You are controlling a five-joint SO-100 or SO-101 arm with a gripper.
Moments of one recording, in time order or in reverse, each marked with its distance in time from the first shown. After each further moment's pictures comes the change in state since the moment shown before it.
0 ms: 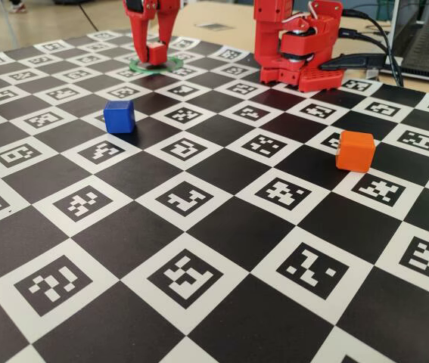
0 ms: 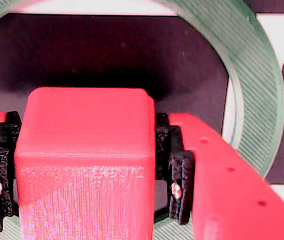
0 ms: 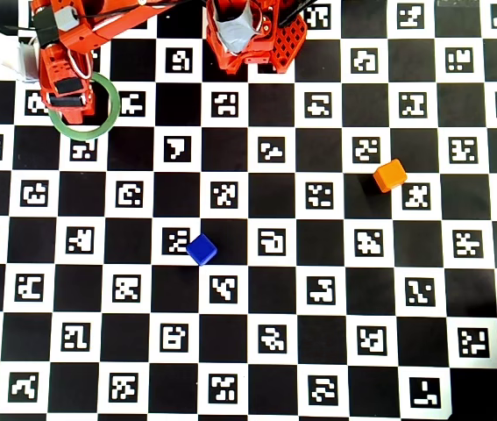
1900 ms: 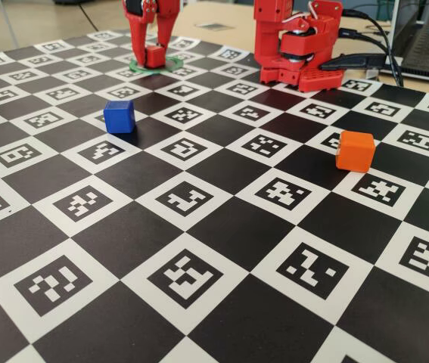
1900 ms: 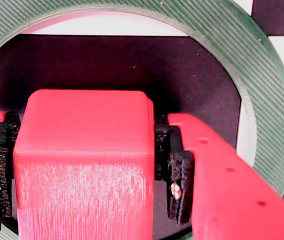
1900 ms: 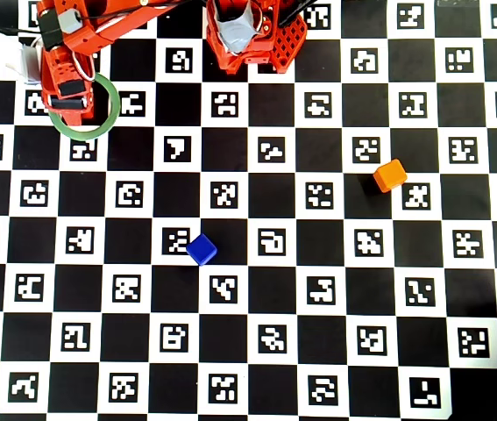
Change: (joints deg) arm -0.4 0.1 2.3 -4.0 0.8
